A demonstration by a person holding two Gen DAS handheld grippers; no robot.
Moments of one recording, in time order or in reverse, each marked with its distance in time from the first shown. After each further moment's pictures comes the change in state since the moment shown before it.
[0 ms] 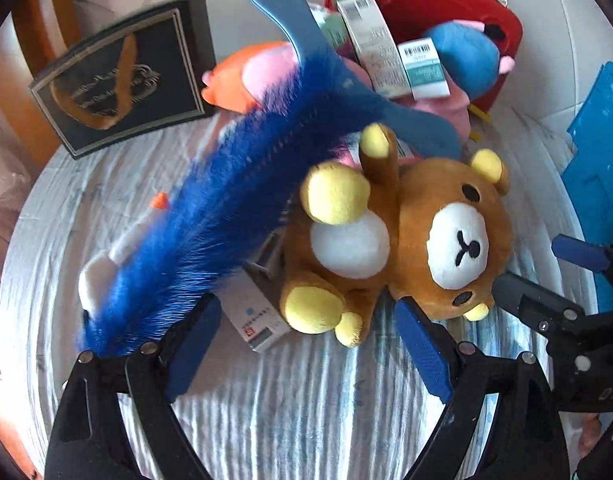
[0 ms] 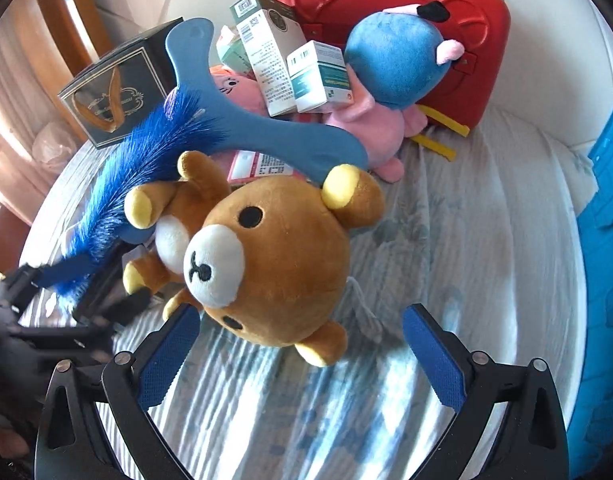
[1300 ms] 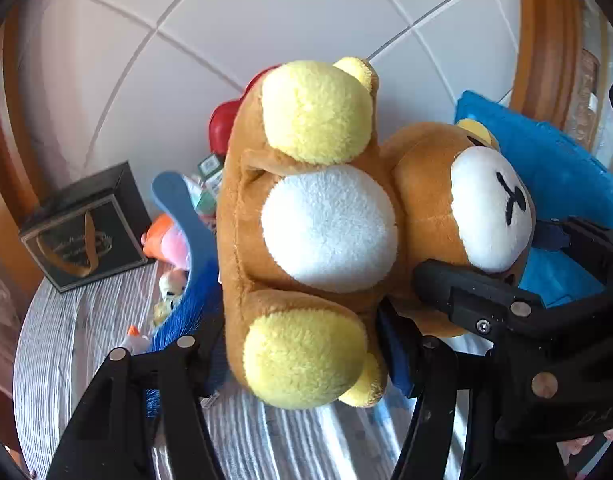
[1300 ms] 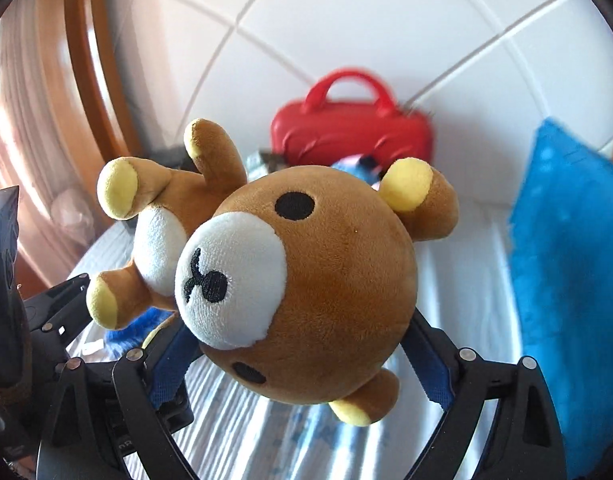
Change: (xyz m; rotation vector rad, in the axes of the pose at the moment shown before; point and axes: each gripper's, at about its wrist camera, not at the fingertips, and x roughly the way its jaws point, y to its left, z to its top) left arm -0.183 -0.123 -0.009 0.265 -0.423 -0.152; right arm -0.187 -0.007 -0.026 0.025 -0.379 -0.051
